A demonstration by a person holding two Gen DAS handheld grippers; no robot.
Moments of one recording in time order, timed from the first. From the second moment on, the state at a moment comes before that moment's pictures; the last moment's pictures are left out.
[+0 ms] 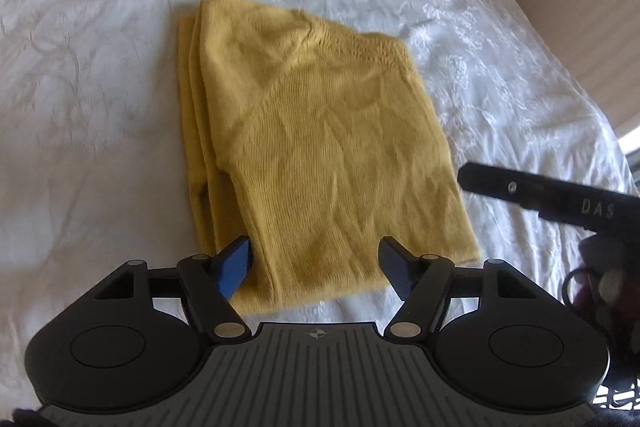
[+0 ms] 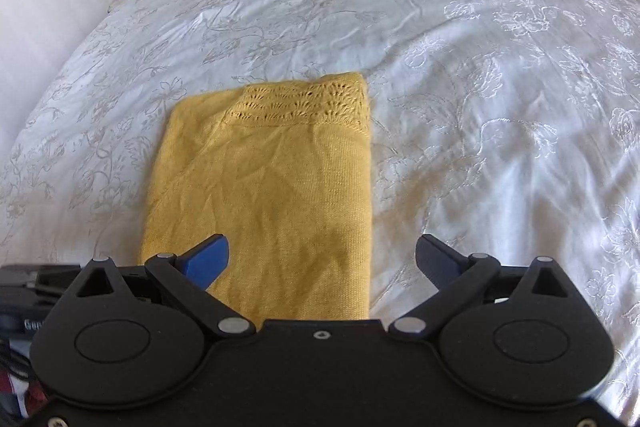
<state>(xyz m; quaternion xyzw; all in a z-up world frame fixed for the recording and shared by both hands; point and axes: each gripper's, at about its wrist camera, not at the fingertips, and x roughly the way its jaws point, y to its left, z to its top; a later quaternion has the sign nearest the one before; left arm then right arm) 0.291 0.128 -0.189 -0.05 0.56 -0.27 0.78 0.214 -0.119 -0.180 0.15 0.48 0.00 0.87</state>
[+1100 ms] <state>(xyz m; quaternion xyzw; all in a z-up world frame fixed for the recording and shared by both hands) 0.308 0.168 -0.168 -0.06 0.53 -0.16 0.83 0.265 -0.166 -0.186 0.19 0.47 0.02 0.86</state>
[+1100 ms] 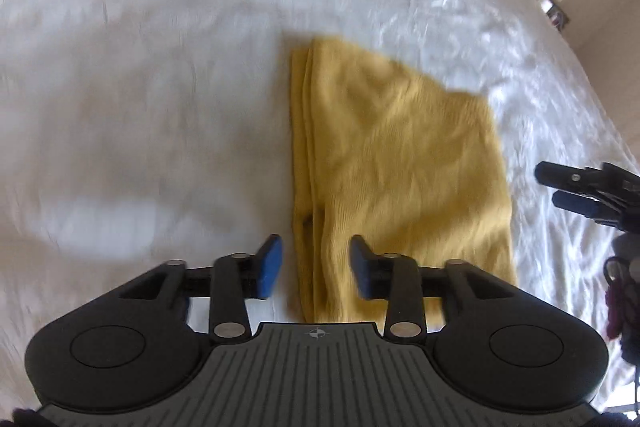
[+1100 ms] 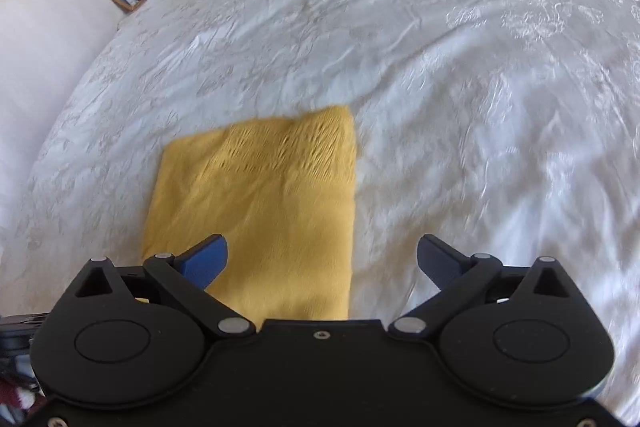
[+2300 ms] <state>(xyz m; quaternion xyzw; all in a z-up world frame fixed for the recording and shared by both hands) 0.349 0.139 -0.230 -0.24 0.59 -0.25 0.73 0.322 -0.172 -0.228 0.32 0.53 0.14 0.77</state>
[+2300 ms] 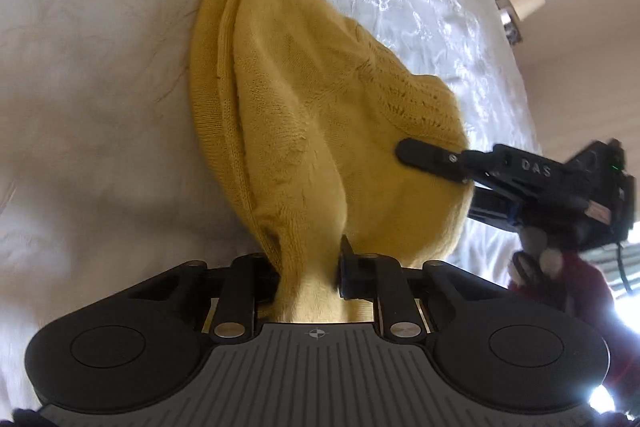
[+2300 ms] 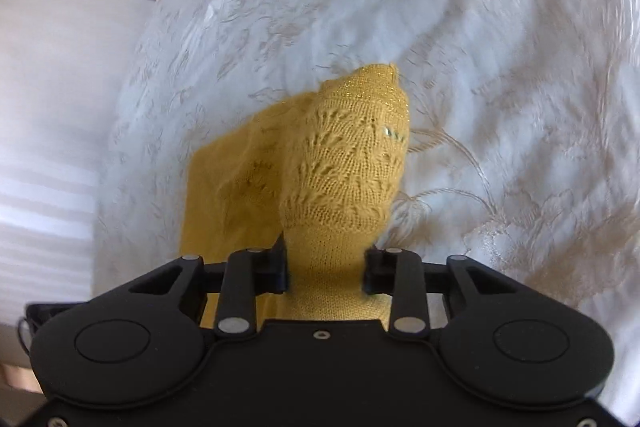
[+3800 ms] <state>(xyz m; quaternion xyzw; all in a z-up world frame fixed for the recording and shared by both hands) 0.177 -0.037 -0.159 -0.03 0.52 -0.16 0.84 0.136 -0.280 -0.189 0.11 0.51 0.13 0.85</state>
